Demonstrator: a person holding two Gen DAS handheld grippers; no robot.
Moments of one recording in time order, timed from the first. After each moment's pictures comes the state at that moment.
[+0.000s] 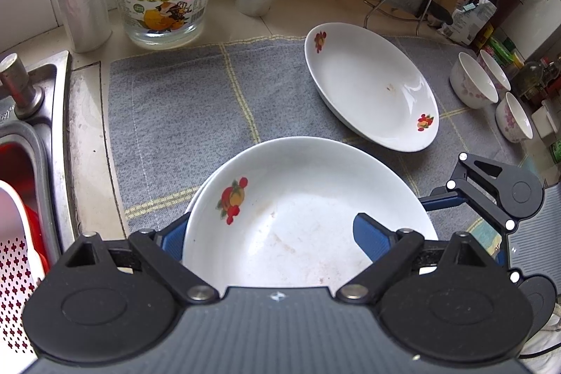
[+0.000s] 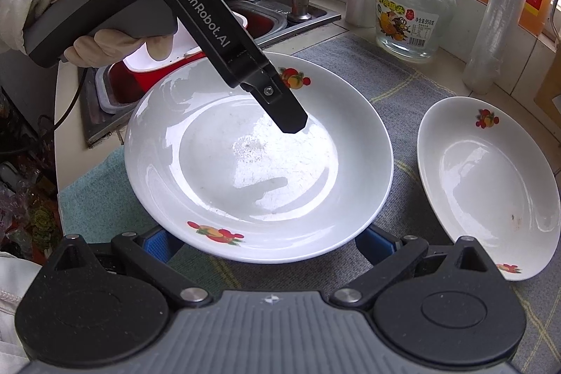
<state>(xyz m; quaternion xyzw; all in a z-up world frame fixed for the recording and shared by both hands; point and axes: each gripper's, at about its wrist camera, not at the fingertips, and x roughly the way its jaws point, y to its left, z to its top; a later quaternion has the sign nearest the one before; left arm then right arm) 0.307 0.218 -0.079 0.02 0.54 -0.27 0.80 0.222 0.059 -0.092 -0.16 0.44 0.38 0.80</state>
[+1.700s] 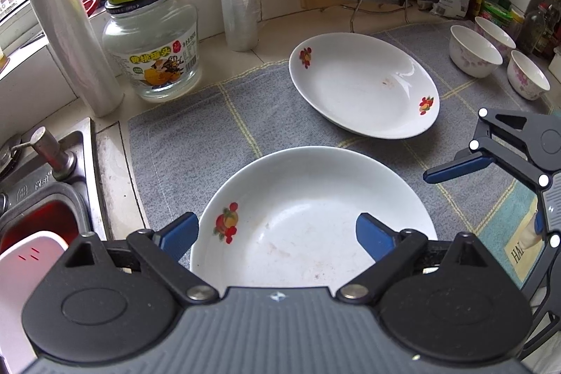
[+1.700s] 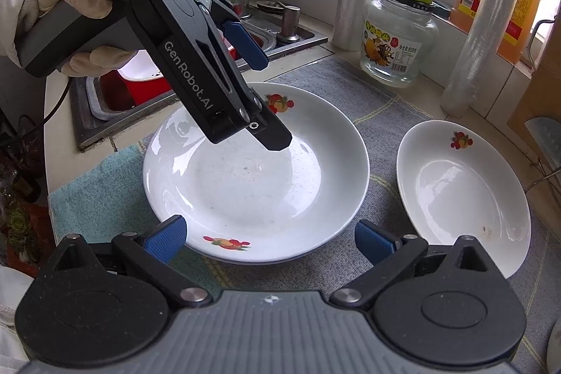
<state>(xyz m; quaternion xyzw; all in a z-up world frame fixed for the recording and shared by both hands) 0.274 0.198 -0.059 0.14 0.46 -0.25 0.84 0.201 0.058 -0.076 -0.19 0.40 0.34 0.83</state>
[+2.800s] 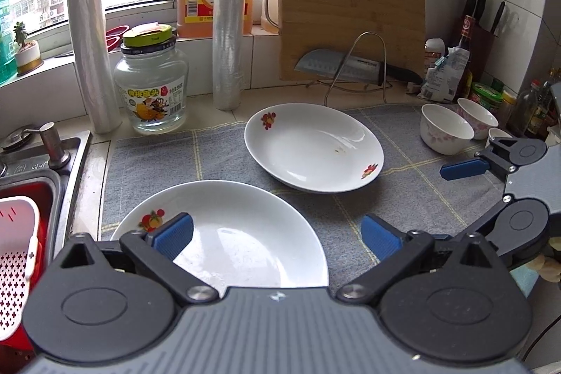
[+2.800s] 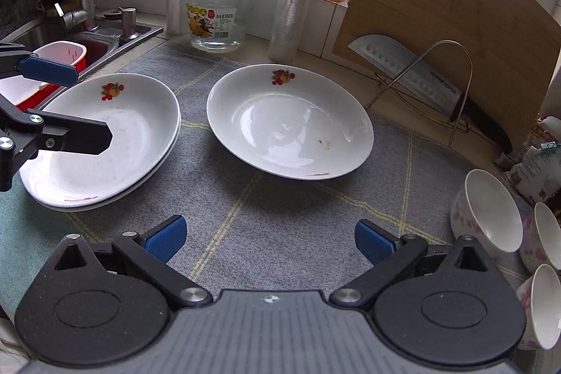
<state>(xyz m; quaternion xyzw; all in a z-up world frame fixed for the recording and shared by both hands) 0.191 0.158 -0.053 0.04 0.35 -0.22 0.91 0.193 -0.038 -0.071 -0.15 0.41 0.11 0.89</state>
